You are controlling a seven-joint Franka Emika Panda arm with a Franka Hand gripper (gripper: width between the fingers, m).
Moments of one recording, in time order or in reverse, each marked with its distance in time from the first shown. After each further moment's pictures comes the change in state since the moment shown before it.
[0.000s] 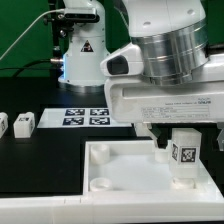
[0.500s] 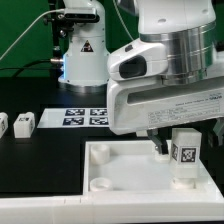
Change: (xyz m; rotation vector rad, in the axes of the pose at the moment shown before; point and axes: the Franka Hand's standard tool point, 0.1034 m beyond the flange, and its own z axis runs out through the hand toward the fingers) arm -0.001 0.000 0.002 -0.069 0.013 -0.339
